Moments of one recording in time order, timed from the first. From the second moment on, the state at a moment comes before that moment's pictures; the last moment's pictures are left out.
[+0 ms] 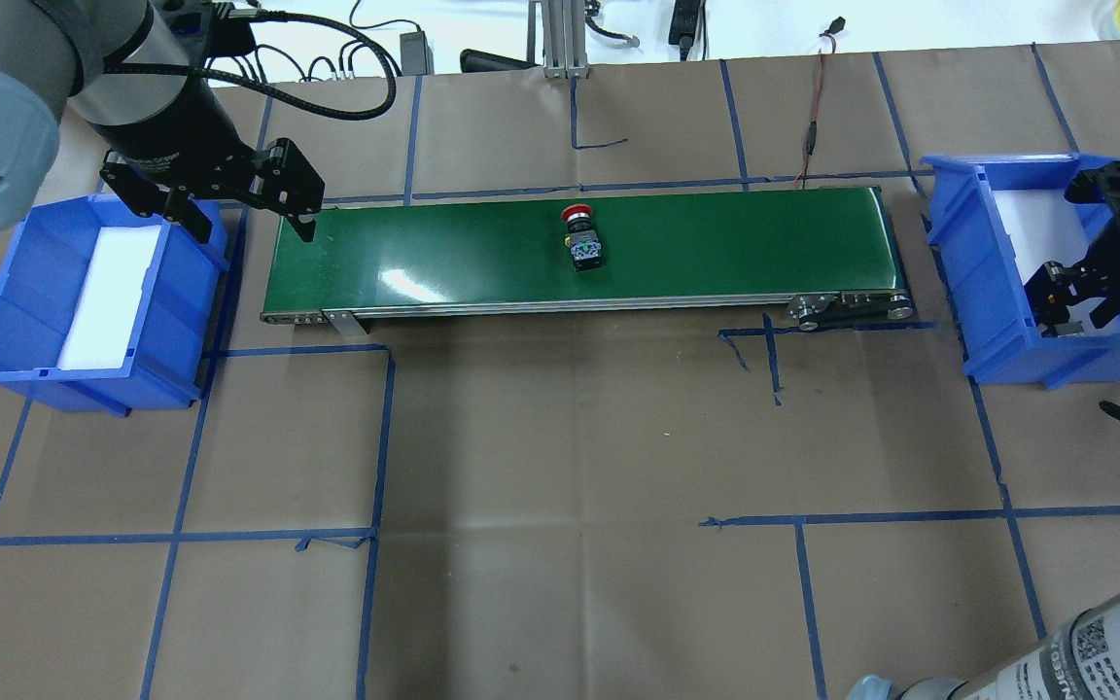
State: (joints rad) left arm -1.53 -1.59 -1.58 -1.51 1.57 0.08; right arm 1.00 -1.19 1.77 -2.10 -1.63 -0.56
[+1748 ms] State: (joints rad) left arm -1.53 -1.59 -1.58 -1.51 1.57 0.07; right arm 1.55 -1.36 1.49 -1.74 -1.54 0.03
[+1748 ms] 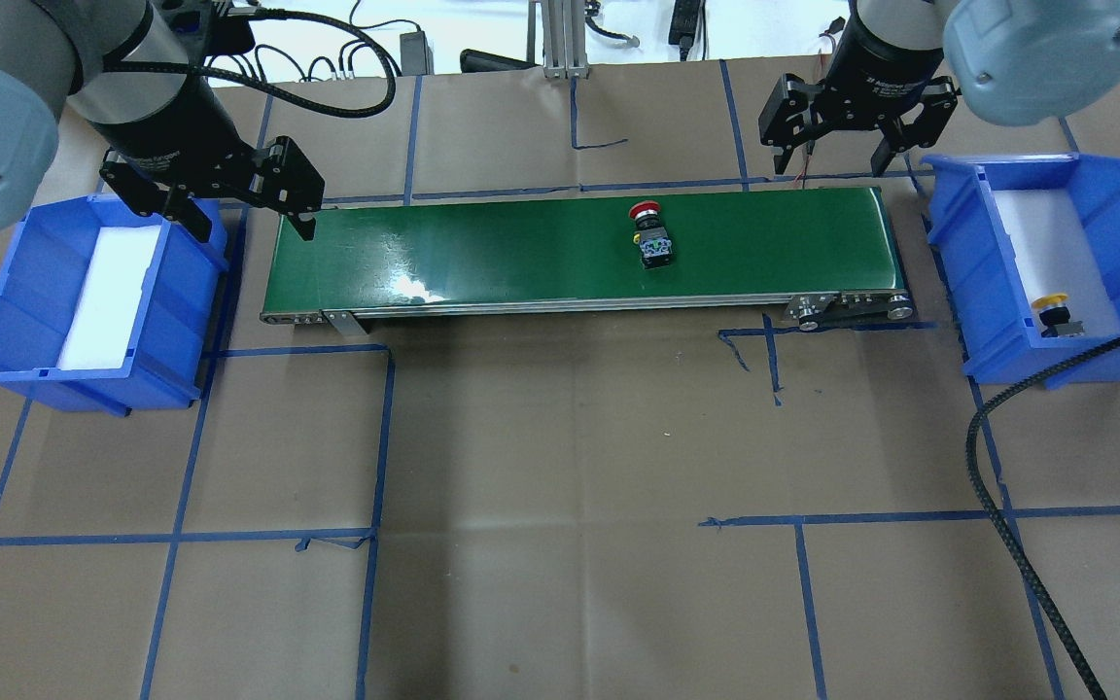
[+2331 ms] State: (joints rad) left arm -1.53 -1.59 -1.58 -1.51 1.57 0.07; right arm 1.55 -1.30 1.49 -1.75 -1.52 0.03
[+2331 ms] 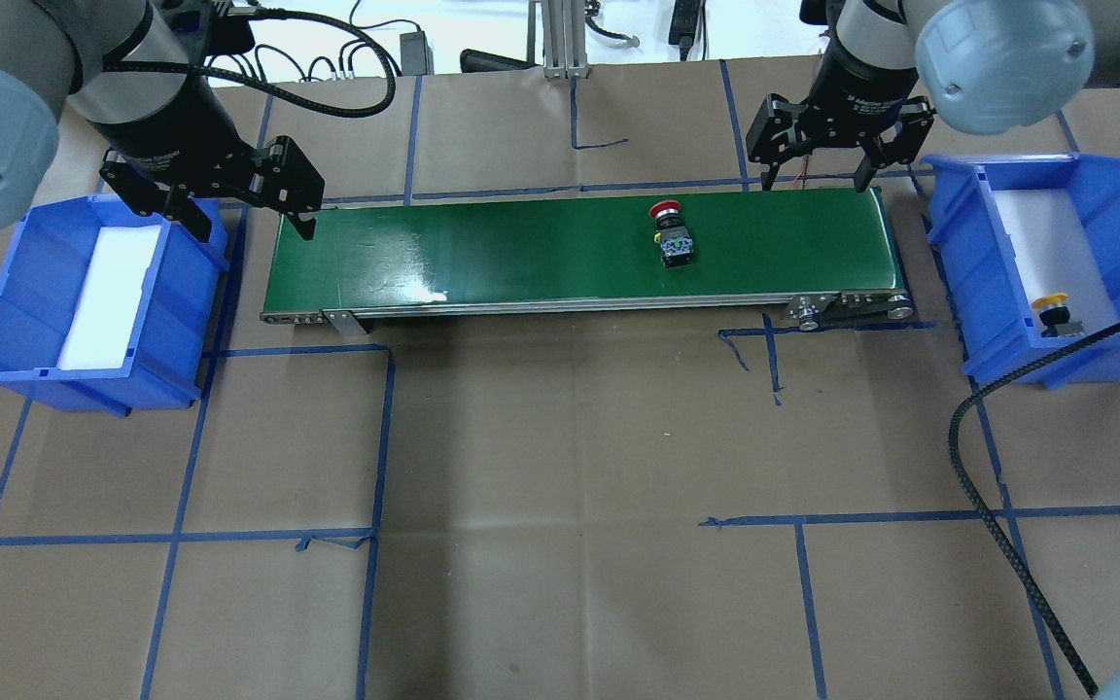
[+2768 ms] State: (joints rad) left arm -1.53 -1.59 -1.58 -1.51 1.57 0.07; right arm 1.55 -1.24 1.49 -1.80 -1.52 0.03
